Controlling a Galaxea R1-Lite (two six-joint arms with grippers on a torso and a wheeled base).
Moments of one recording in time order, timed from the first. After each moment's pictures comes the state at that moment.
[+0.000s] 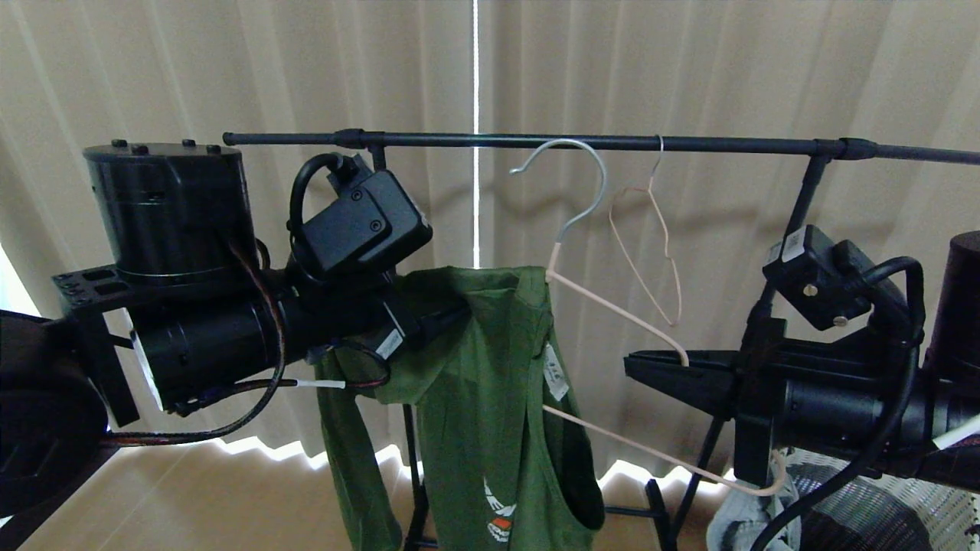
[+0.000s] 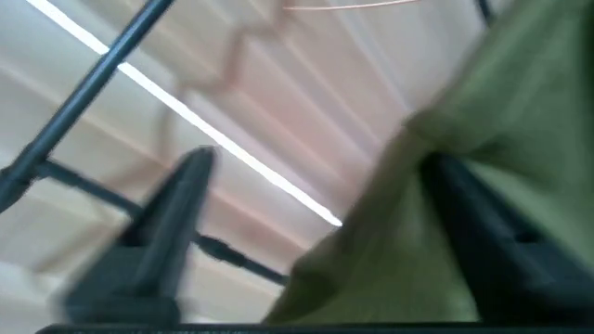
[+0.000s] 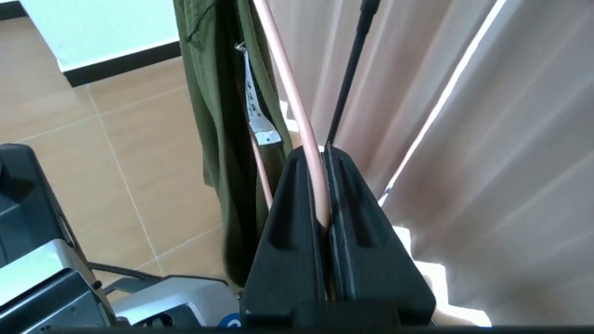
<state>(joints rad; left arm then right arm) -0.60 1.57 -0.91 -0.49 -0.10 0.68 0.66 1.38 -0.68 -0.40 0.21 -0.02</state>
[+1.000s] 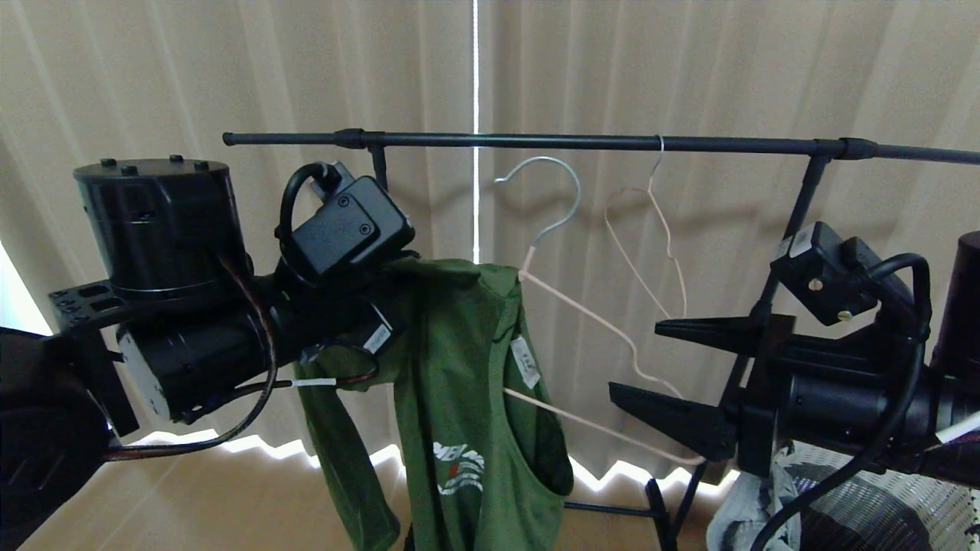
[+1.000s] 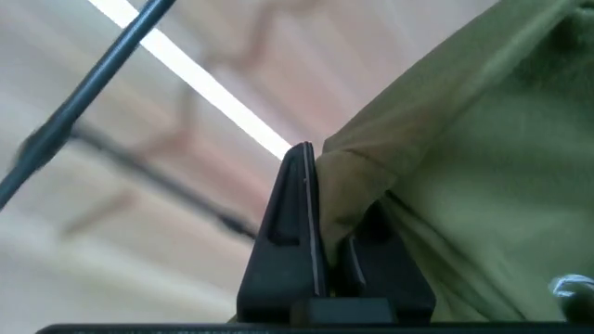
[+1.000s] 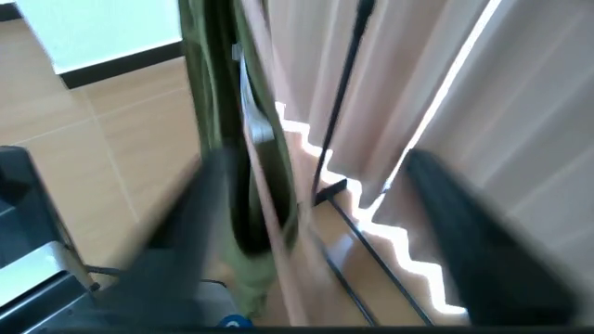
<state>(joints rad) -0.57 1.56 -0.85 -0.57 0.03 0.68 0.63 1.38 -0.67 -0.40 0.19 -0.03</state>
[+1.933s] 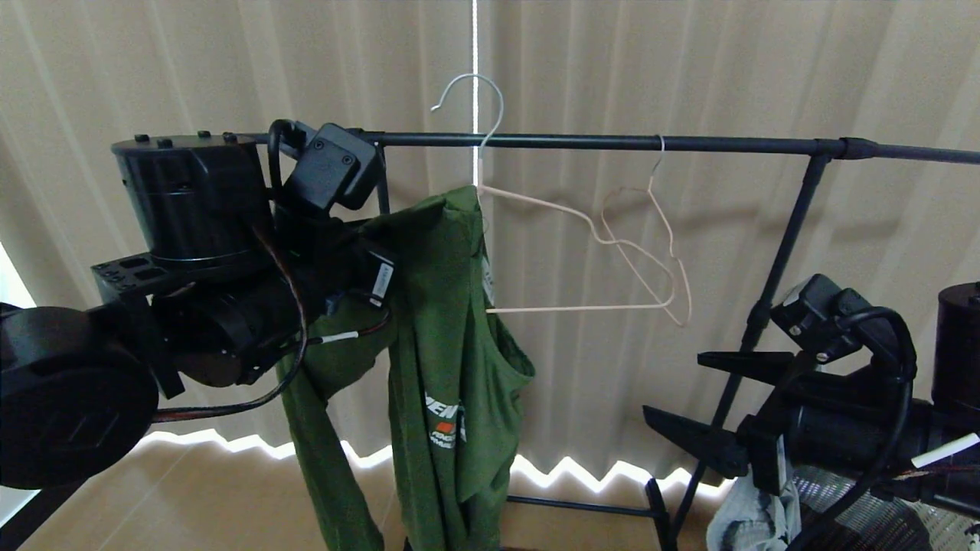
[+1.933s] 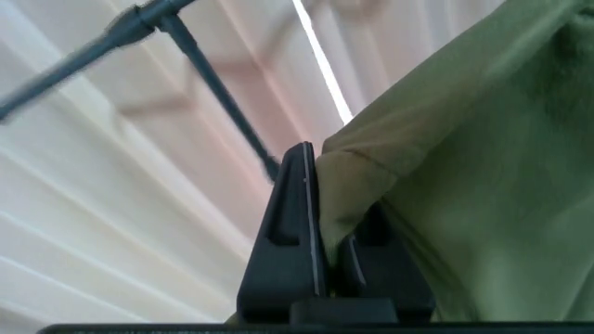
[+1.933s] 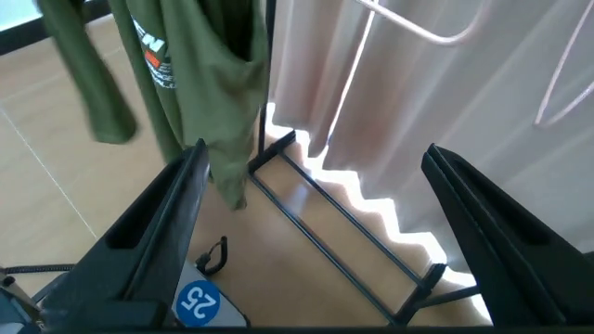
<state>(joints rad) -0.58 1.63 -0.94 -0.60 0.34 0.40 0.55 1.37 -0.55 -0.40 0.08 -0.04</state>
